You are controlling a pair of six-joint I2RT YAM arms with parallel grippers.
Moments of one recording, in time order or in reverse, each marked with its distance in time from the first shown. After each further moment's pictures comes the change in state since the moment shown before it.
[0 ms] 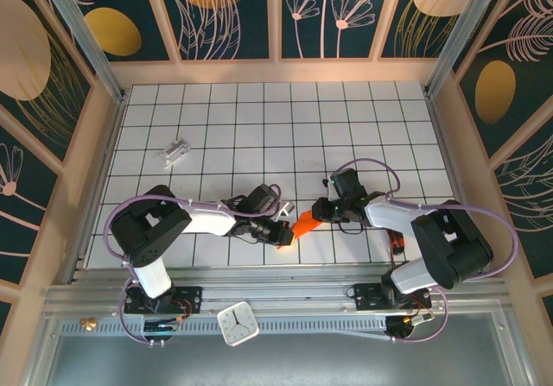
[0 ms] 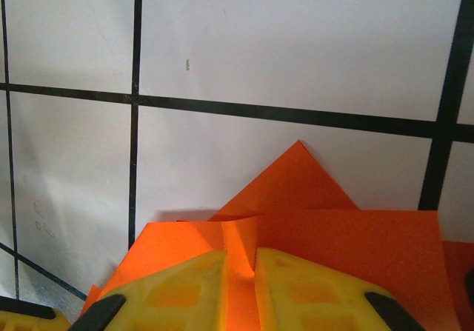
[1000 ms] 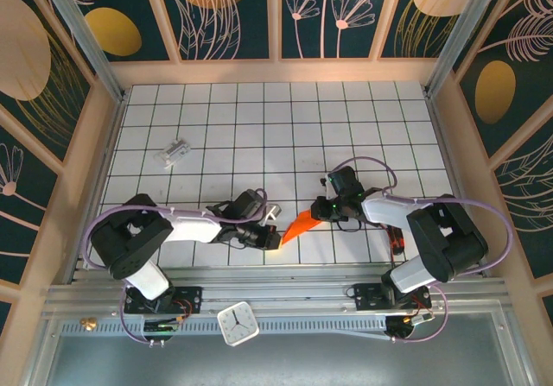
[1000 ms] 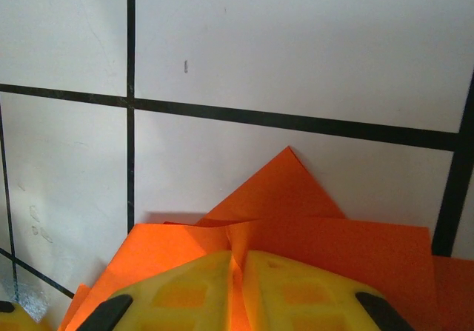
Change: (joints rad) left arm 0.032 -0.143 -0.146 -0.022 -0.040 0.018; right arm -0.004 0.051 0.043 -0.037 -0.010 -0.006
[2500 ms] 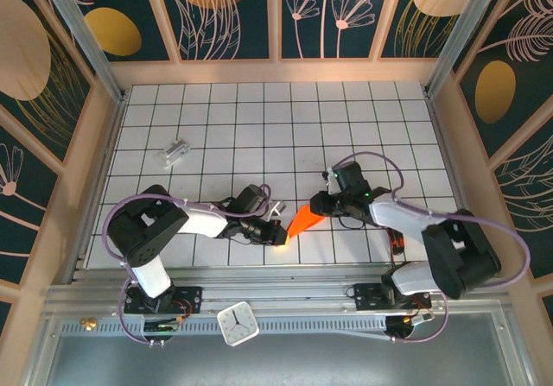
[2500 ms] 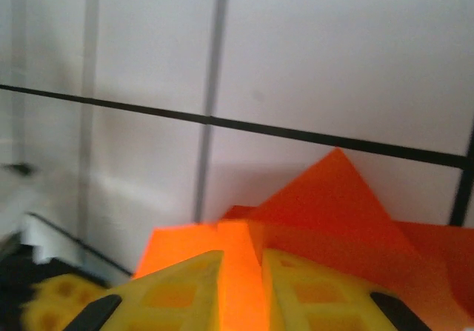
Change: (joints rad) left arm 0.026 0.126 0.043 0.156 0.146 -0.101; right arm -0.002 -0.159 0.006 -0.017 -0.063 0.012
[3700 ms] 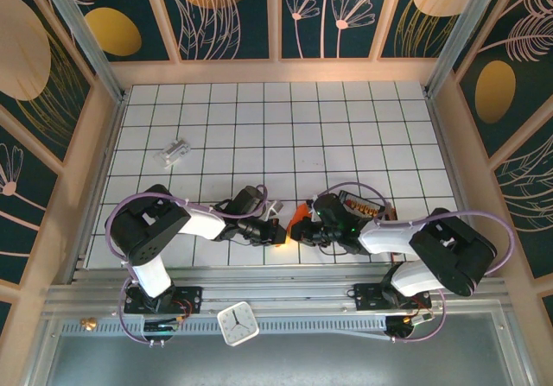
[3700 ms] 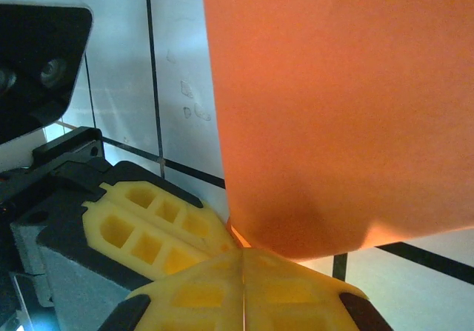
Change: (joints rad) left arm 0.008 0.010 -0.040 0.105 0.018 -0.103; right arm 0.317 0.061 -0.237 0.450 0.011 0.496
